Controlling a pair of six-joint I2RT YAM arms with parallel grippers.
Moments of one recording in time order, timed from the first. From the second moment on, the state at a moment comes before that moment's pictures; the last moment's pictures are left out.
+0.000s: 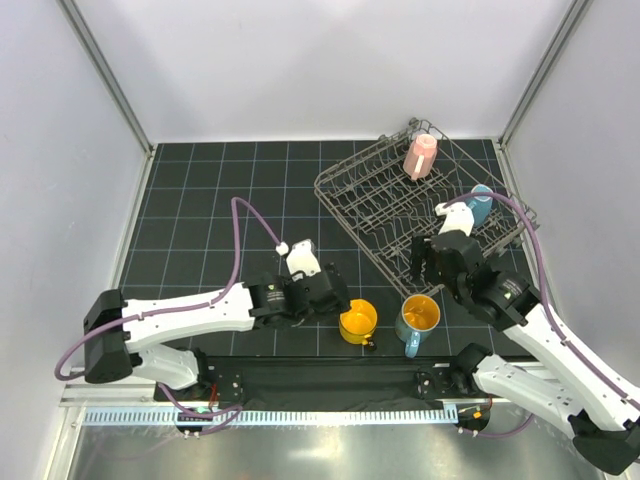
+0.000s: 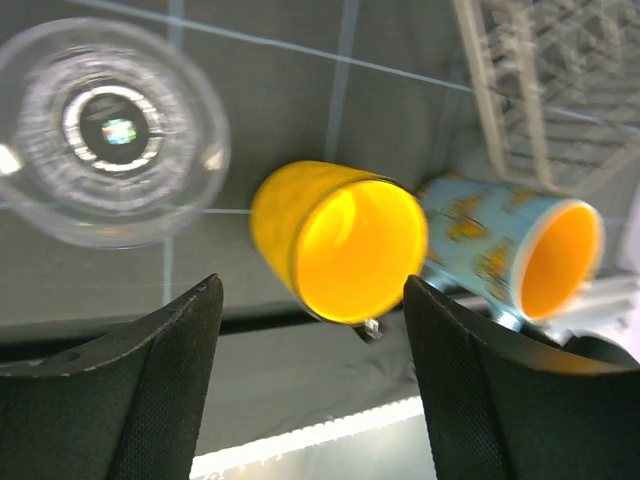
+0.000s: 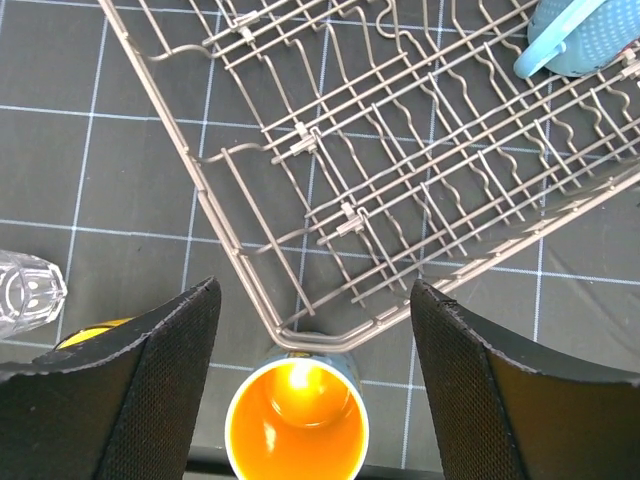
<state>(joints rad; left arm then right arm) -1.26 1.35 1.09 -0.71 -0.46 -1.39 0.68 0.78 0.91 -0.81 0.48 0.40</state>
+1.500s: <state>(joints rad) -1.27 1.63 1.18 -0.80 -0.31 -1.60 0.68 0.87 0.94 -0.78 0.46 0.39</state>
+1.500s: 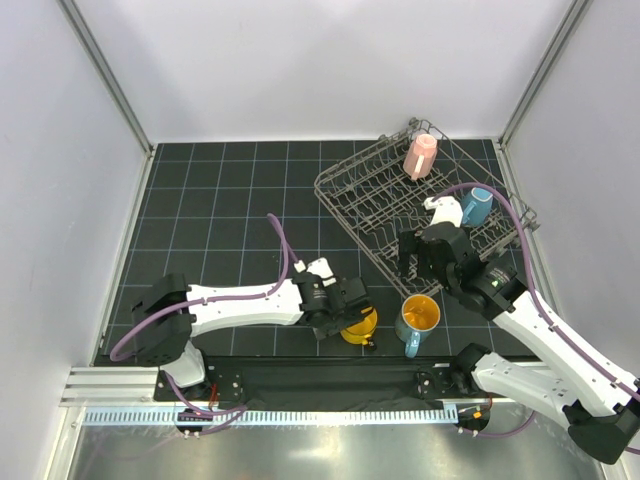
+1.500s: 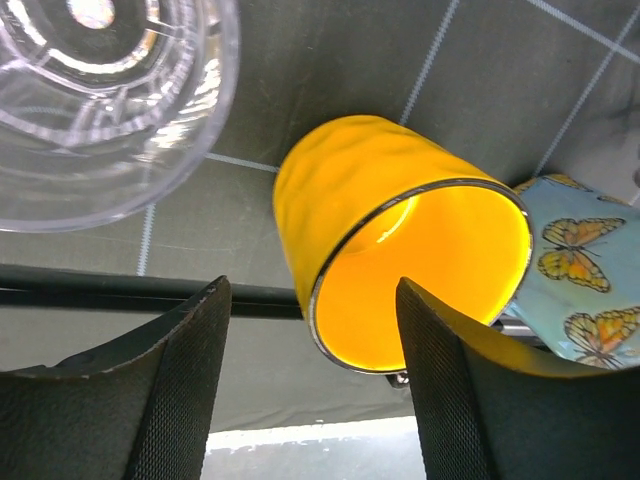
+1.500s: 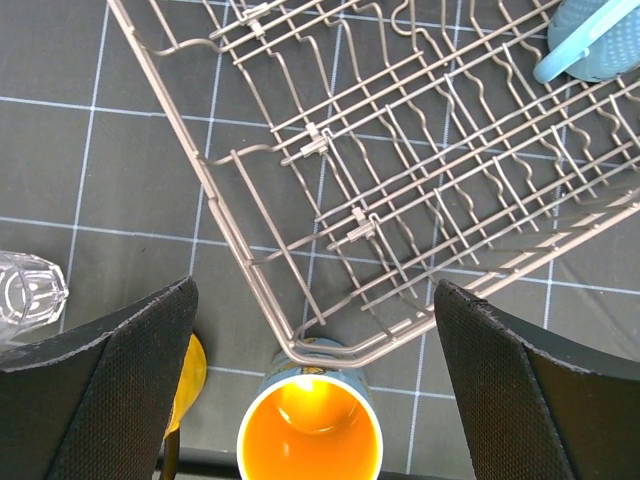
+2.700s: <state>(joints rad) -1.27 1.45 0.98 -0.60 -0.30 -1.46 0.68 0.88 0.95 -0.79 0.23 0.37</state>
